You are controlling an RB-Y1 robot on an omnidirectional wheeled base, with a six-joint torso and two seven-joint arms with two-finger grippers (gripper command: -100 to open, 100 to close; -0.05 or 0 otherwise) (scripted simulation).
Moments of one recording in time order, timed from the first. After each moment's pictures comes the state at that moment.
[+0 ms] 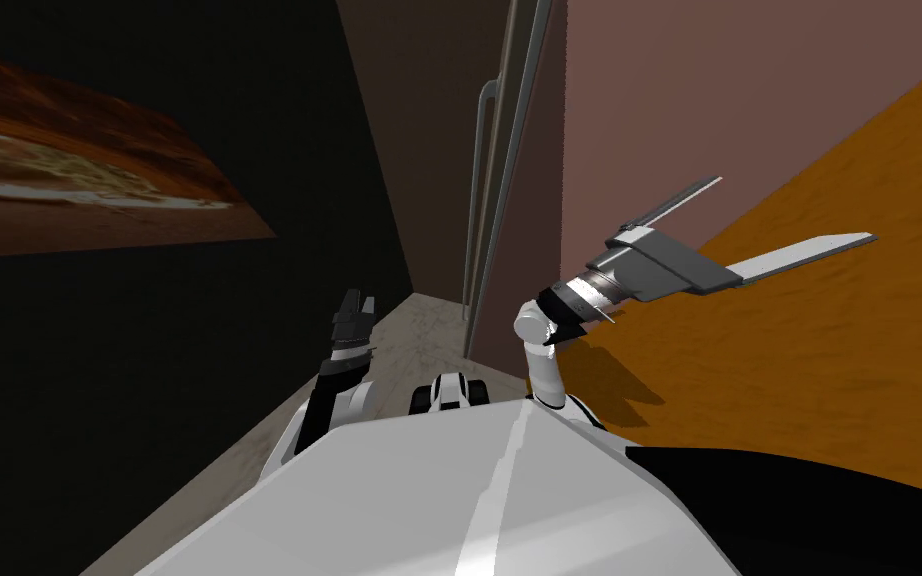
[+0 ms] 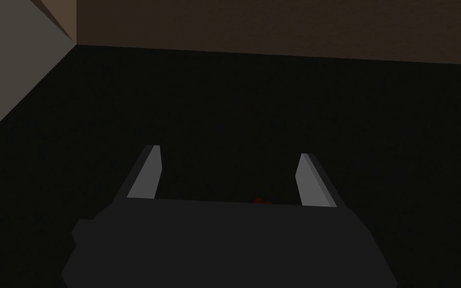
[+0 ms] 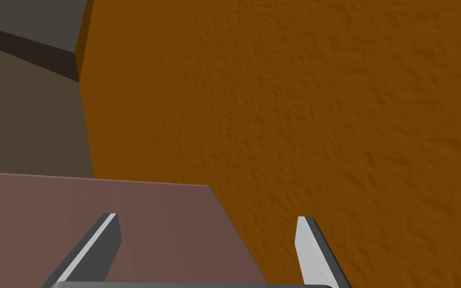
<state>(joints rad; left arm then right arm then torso) 0.48 0.05 -0.02 -2.24 -0.06 -0.47 -0.07 -0.20 -0.22 0.03 -2.37 -0.85 -1.04 -0.06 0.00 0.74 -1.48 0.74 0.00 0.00</state>
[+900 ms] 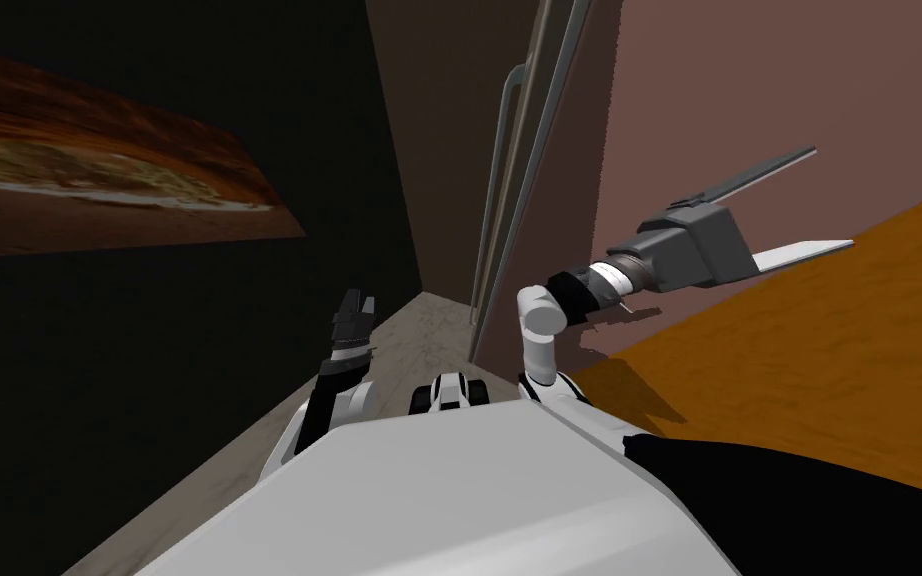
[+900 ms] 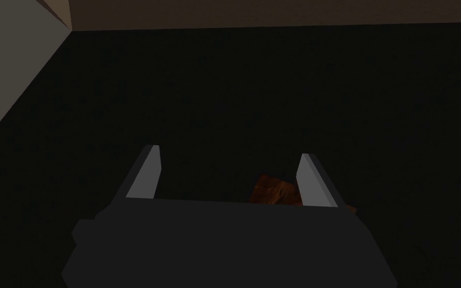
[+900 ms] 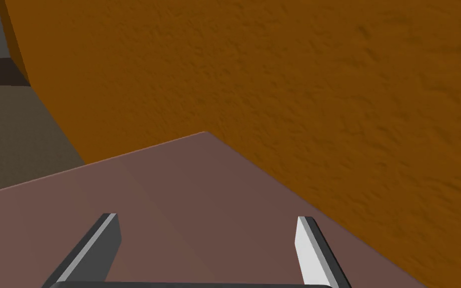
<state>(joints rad) 0.48 0.05 -0.02 -2.24 -0.06 -0.47 -0.07 -0.38 -0.23 0.03 -2.40 -1.09 -1.14 -0.03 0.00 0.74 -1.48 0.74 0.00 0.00</state>
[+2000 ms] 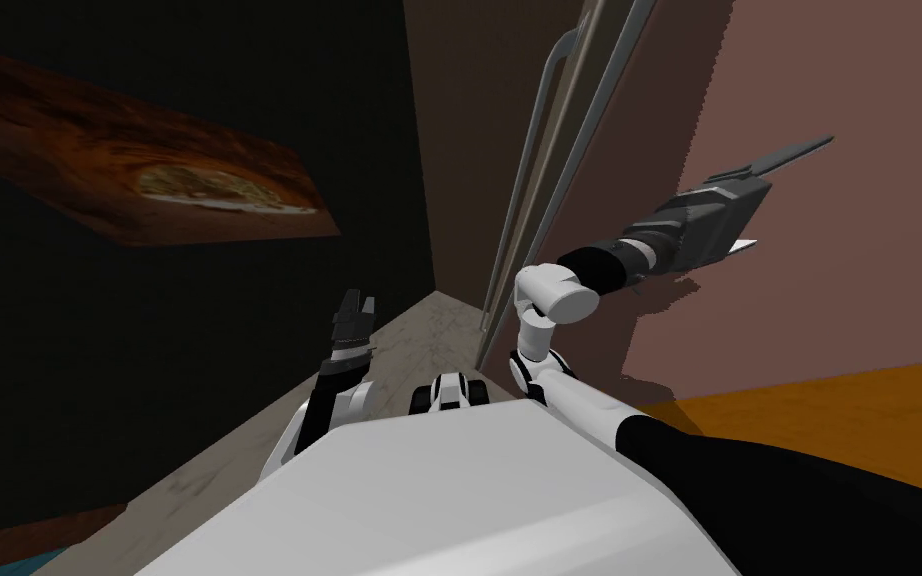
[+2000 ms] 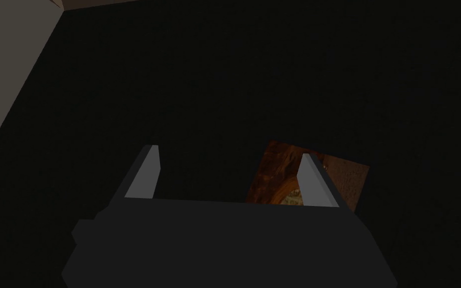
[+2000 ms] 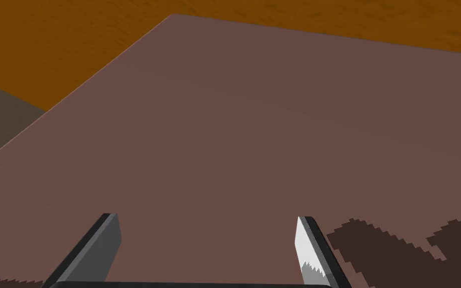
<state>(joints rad) 0.48 0.05 -0.02 -2.24 -0.06 -0.47 -0.07 -0.60 -0.22 0.01 -2.42 -1.40 -1.28 0.01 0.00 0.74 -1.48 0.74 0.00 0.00</state>
